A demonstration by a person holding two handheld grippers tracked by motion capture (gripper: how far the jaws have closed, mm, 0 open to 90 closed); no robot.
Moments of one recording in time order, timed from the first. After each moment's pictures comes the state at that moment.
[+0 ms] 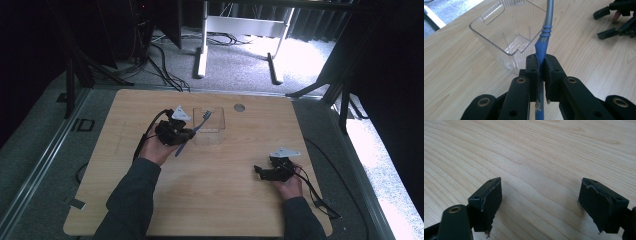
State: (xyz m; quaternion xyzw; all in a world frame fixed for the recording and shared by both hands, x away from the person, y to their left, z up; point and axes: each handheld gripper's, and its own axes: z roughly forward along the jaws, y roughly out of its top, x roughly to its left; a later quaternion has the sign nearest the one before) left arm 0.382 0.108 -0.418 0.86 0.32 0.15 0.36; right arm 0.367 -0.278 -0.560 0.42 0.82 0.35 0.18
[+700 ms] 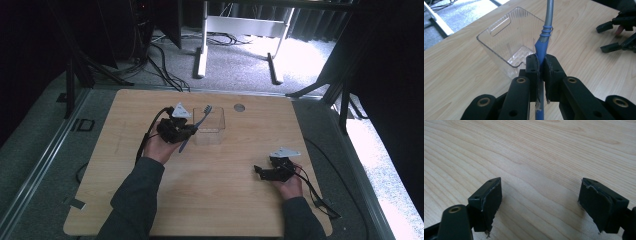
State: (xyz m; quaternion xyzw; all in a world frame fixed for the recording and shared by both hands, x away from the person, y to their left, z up) left arm 0.386 0.105 -0.416 0.85 0.33 0.16 0.38; right arm 0.367 -0.278 -0.560 0.42 0.82 0.35 0.18
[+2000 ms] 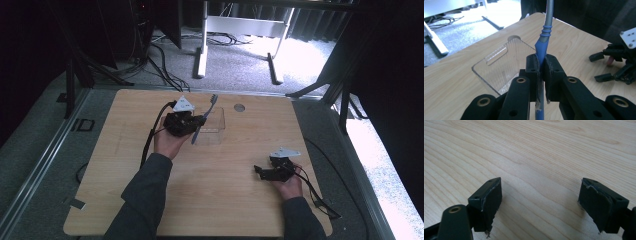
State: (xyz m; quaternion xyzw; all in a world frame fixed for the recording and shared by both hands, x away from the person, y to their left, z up) left arm 0.403 0.092 -0.414 0.80 0.33 0.17 0.47; right arm 0.367 -0.278 -0.560 0.42 0.82 0.35 0.18
